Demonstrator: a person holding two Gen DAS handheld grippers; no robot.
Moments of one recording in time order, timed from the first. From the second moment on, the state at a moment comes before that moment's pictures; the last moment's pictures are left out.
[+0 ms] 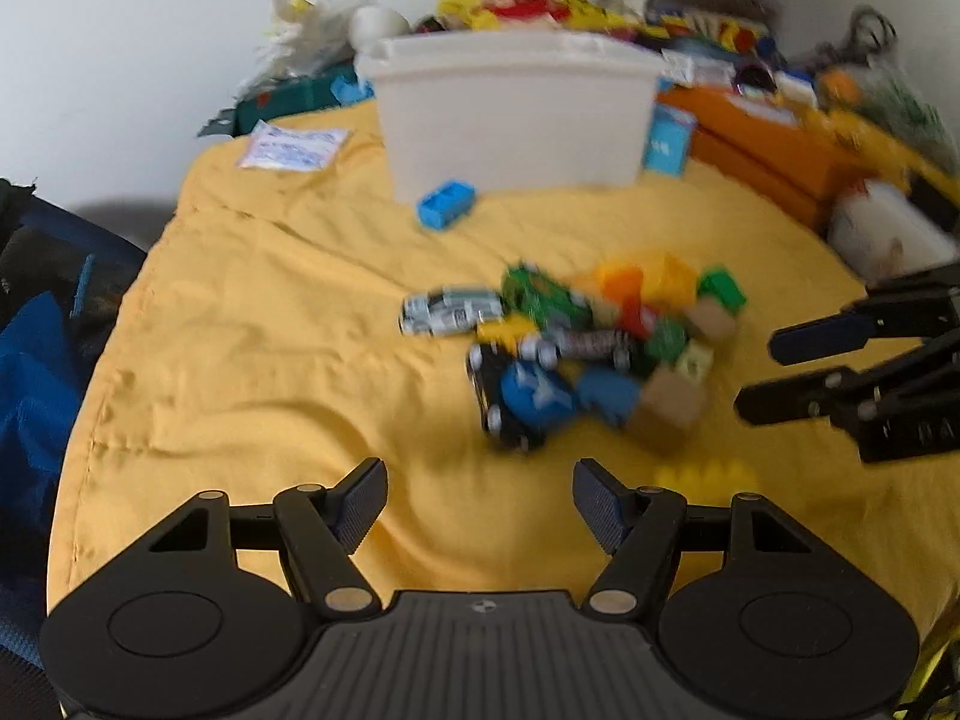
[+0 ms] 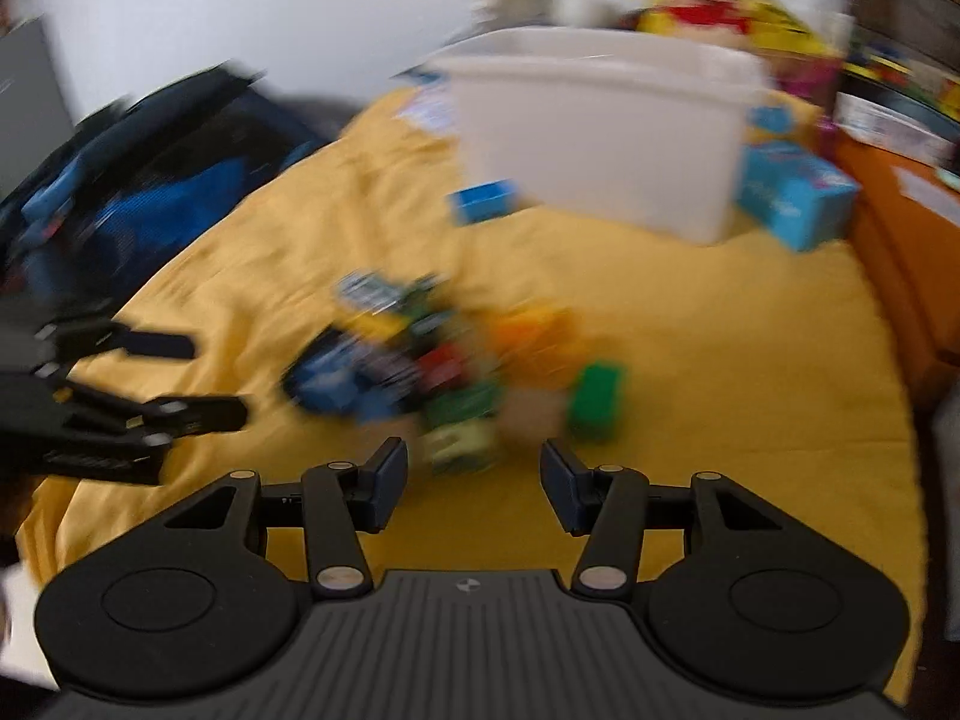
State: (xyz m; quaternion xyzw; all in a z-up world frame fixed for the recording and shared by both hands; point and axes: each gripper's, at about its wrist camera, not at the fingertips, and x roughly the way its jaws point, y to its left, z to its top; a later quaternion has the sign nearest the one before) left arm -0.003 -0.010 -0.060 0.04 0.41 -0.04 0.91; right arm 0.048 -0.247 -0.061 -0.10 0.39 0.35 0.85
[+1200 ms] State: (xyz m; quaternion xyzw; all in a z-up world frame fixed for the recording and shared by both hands) left arm 0.036 -0.018 -0.062 0.07 0.39 -0.05 0.92; right arm 0.042 -0.273 -0.073 -0.06 0.42 0.34 0.84
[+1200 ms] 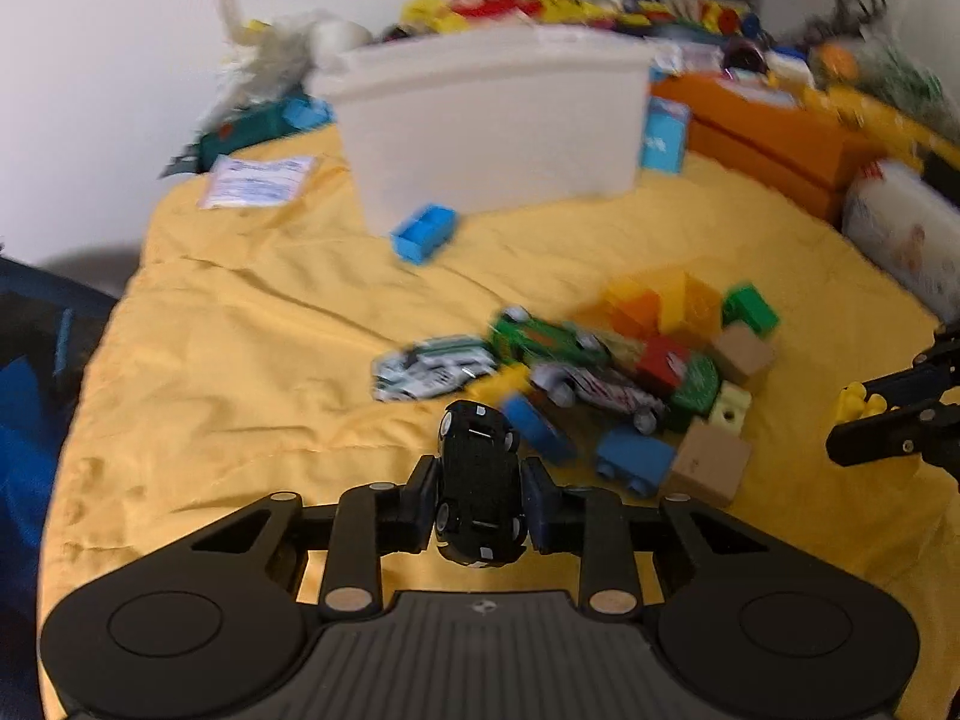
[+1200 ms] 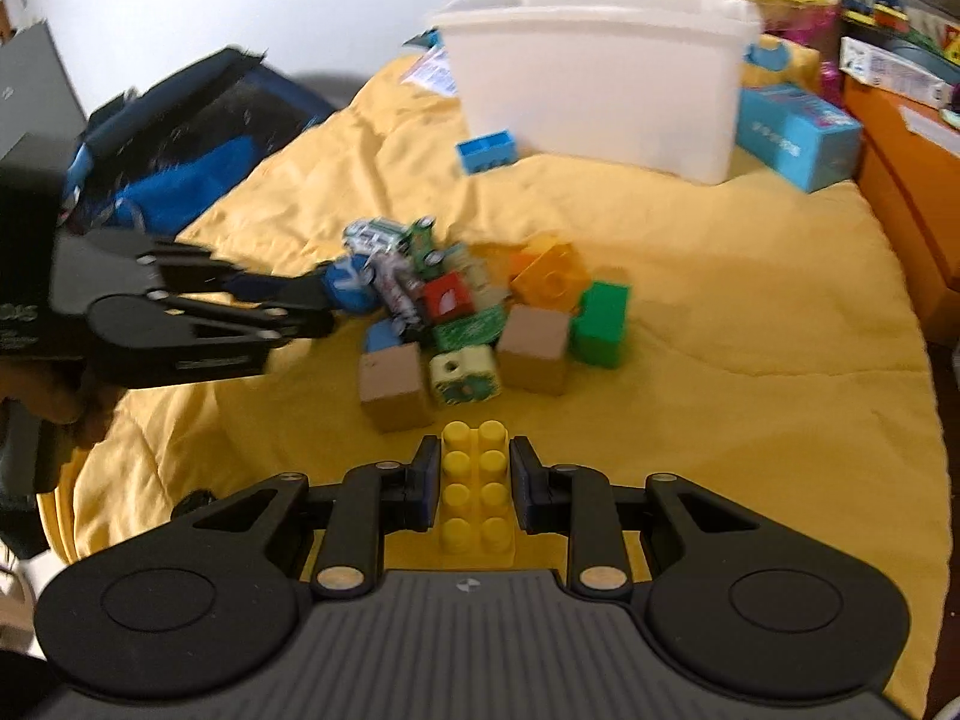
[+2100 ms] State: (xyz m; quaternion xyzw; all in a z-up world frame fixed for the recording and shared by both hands) left arm 0.244 -0.001 0.080 0.01 0.30 0.01 0.95; right arm 0.282 -0.228 0.056 -0.02 0.30 0.24 0.92
